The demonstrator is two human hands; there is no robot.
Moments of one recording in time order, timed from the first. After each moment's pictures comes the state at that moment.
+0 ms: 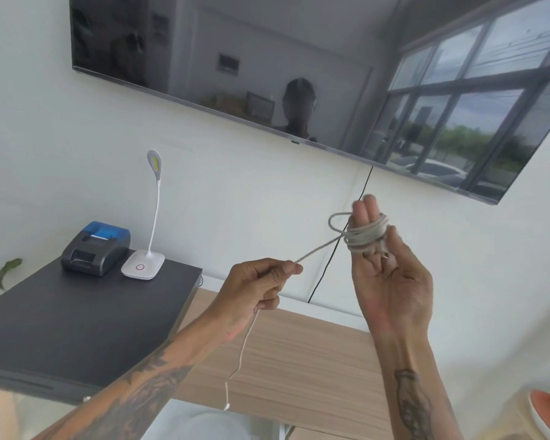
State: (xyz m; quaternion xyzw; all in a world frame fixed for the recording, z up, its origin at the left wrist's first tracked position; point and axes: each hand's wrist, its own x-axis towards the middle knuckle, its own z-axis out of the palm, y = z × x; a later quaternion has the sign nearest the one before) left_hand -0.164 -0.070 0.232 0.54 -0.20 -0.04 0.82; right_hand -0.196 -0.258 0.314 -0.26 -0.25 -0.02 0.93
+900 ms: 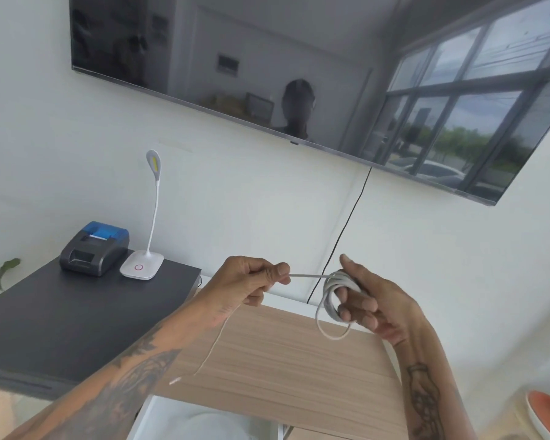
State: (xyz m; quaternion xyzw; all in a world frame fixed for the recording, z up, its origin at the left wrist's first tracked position) left_hand -0.152 -0.052 0.238 0.63 -0.20 -0.06 0.75; right_hand -0.185 -0.290 0.307 -0.70 -0.09 0.17 0.68
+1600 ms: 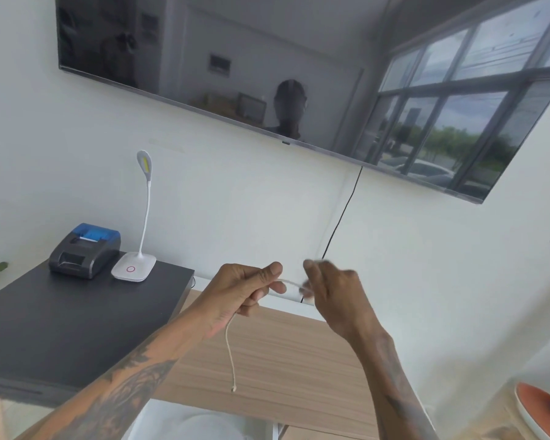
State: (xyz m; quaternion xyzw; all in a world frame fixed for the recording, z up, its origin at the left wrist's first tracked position) left_hand -0.159 -0.059 0.229 0.63 -0.17 -0.08 0.75; right_hand -0.178 -0.257 0.275 -0.93 -0.15 -0.23 0.23
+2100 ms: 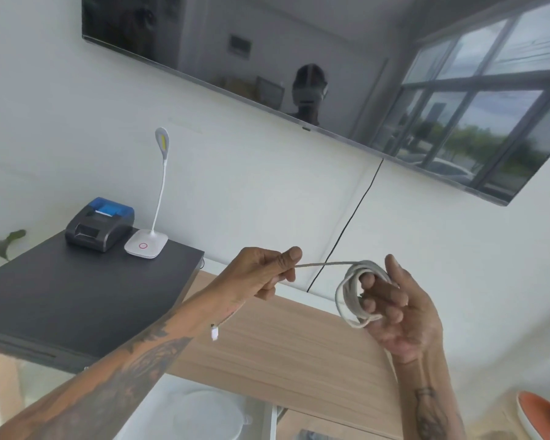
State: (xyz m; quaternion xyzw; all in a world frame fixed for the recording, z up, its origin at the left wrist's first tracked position) left_hand -0.161 -0.063 0.231 0.63 -0.19 -0.06 0.75; right_hand -0.215 -0.291 0.295 -0.45 -0.15 0.19 0.86
